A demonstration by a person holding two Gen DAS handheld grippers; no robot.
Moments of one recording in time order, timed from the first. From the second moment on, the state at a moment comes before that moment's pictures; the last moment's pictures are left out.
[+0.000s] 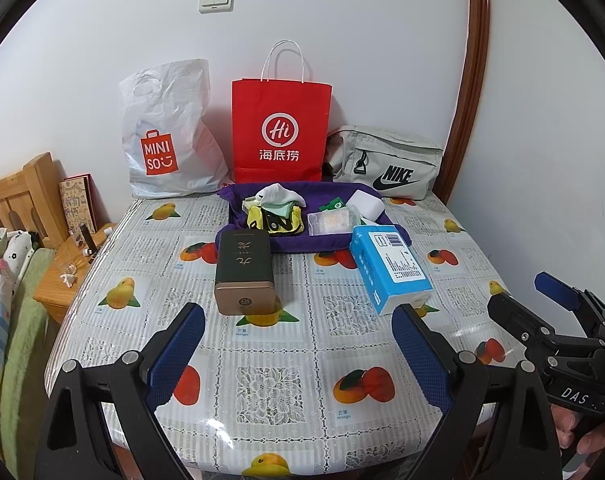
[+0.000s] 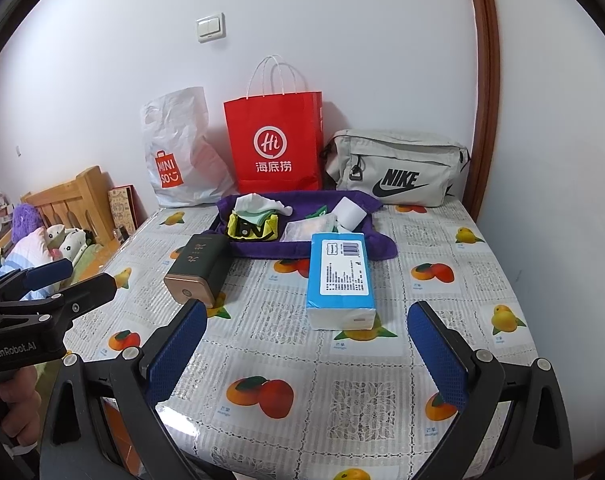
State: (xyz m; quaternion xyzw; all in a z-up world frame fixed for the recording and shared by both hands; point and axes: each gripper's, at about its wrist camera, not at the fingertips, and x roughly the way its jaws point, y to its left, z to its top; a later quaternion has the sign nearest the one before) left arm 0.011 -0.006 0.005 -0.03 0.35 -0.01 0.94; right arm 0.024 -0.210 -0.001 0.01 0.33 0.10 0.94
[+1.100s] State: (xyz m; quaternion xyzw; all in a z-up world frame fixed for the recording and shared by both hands) left arm 0.013 -0.004 0.007 -0.03 0.35 -0.01 0.94; right arm 0.027 -0.209 -0.006 0.01 0.33 0.10 0.94
